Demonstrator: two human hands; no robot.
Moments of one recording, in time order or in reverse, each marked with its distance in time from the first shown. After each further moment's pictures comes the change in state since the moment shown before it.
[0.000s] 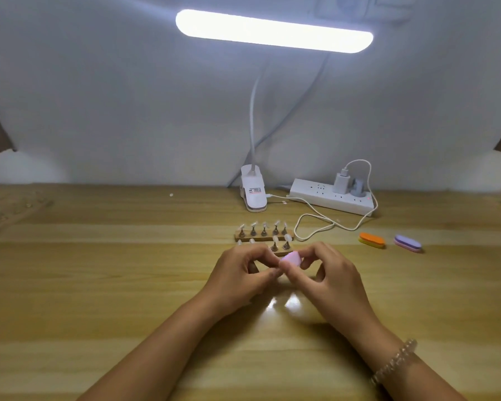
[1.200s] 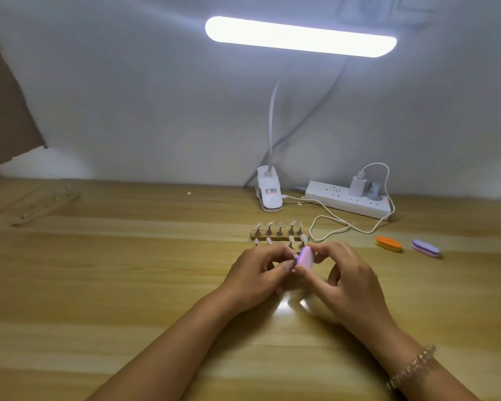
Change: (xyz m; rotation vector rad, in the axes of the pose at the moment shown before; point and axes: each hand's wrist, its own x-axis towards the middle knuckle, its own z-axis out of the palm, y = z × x) left_hand 0.002 -0.005 0.003 0.018 -0.055 0.033; right_hand -0.001 -0.005 -0.002 -0.032 -0.012 -0.099
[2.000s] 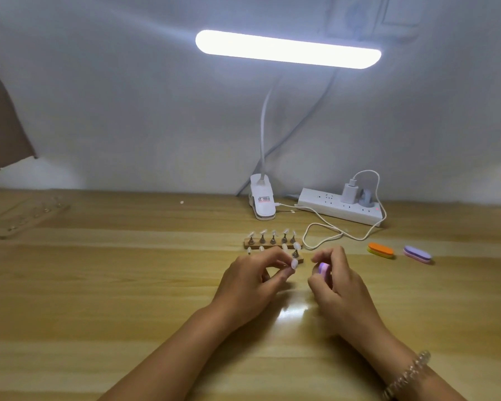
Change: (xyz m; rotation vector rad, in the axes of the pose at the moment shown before) left_hand -0.002 0.005 0.002 0.169 0.113 0.077; right_hand 0.000 0.006 0.001 0.135 -0.109 0.200
